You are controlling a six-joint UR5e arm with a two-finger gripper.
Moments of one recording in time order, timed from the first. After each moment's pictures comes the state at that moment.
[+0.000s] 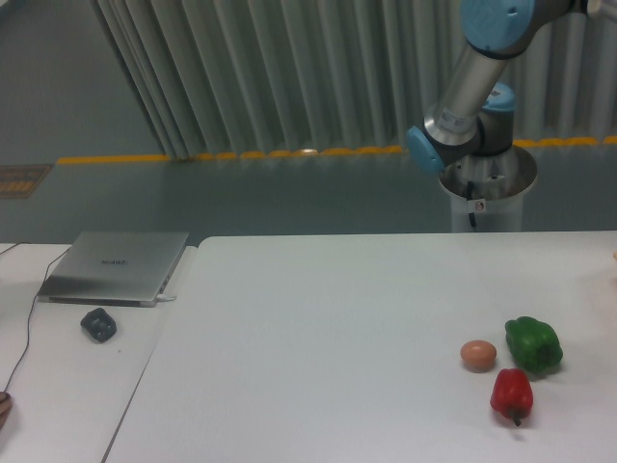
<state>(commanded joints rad) 2.86 -2.03 -1.20 -1.60 1.40 1.98</state>
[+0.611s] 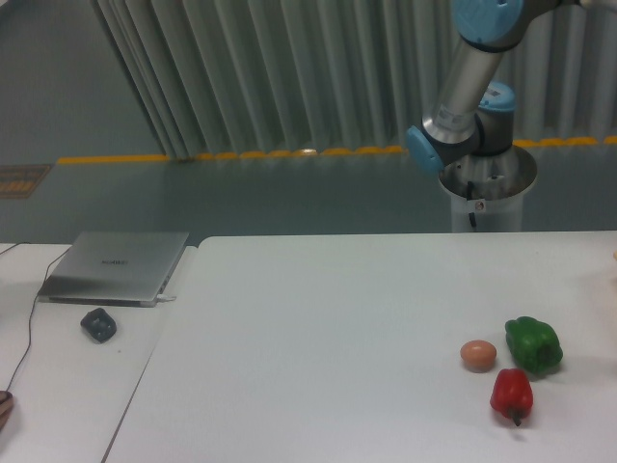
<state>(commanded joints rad) 2.75 -2.01 -1.23 -1.52 1.27 1.54</state>
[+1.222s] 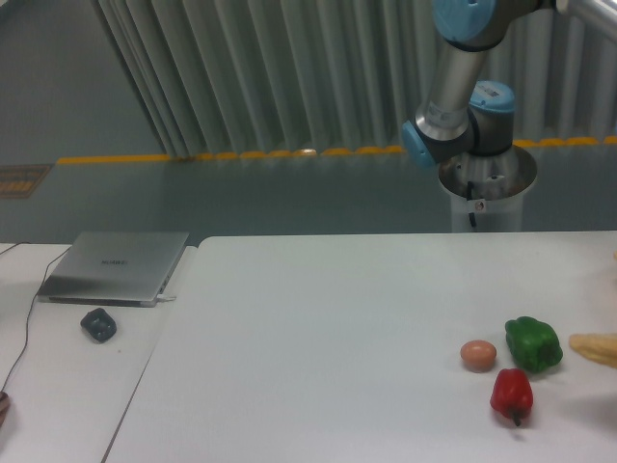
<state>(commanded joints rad) 2.64 -2.01 -1.38 -1.20 1.28 1.28</state>
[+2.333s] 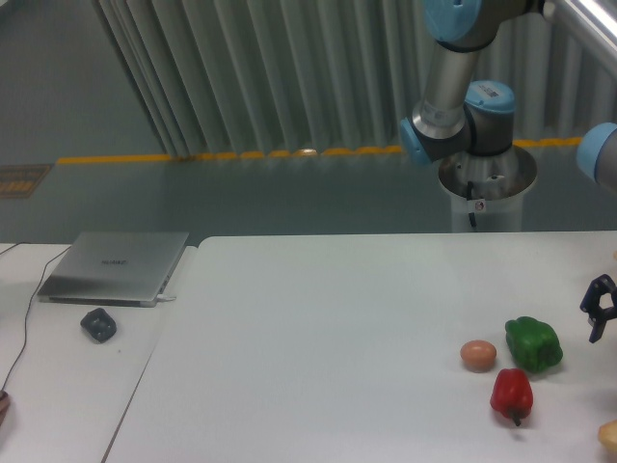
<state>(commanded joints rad) 2.61 -2.00 -1.40 -1.18 1.35 1.30</state>
